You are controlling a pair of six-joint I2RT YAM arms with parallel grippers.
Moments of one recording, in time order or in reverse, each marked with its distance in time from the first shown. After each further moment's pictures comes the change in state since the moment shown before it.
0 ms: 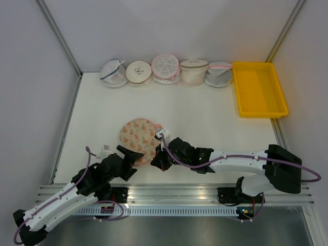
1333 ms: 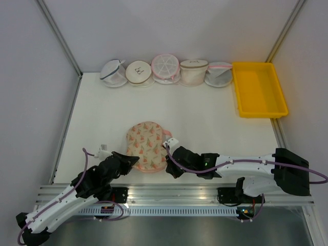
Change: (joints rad) left arm 0.000 -0.094 -0.068 0.064 -0.110 0.037; right arm 0.048 -0.087 -0.095 -0.243 0.121 0.004
